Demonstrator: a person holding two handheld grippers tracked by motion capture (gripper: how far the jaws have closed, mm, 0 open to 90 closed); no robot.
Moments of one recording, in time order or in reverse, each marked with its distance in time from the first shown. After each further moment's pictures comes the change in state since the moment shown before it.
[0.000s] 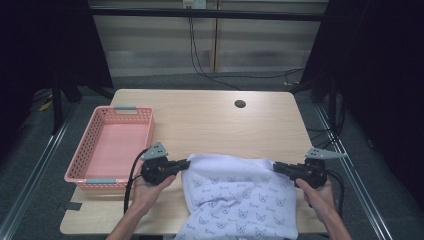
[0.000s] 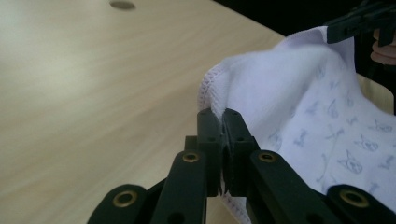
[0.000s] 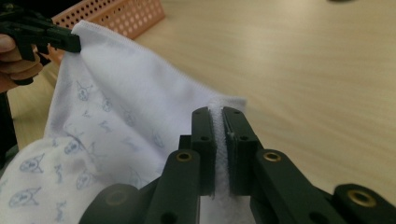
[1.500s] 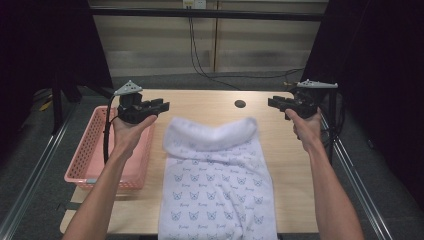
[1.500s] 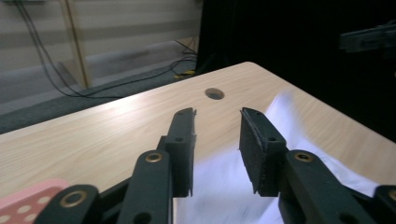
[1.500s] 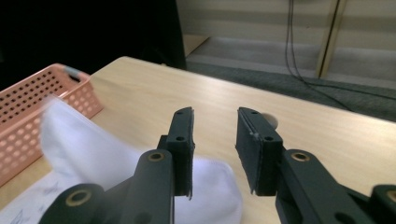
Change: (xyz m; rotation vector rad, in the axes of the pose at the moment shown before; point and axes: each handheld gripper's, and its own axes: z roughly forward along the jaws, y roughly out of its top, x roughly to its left) left arm 0.086 0.113 -0.025 -0.094 0.180 -0.021; right arm -0.058 0.156 0.051 -0.101 -0.160 -0.034
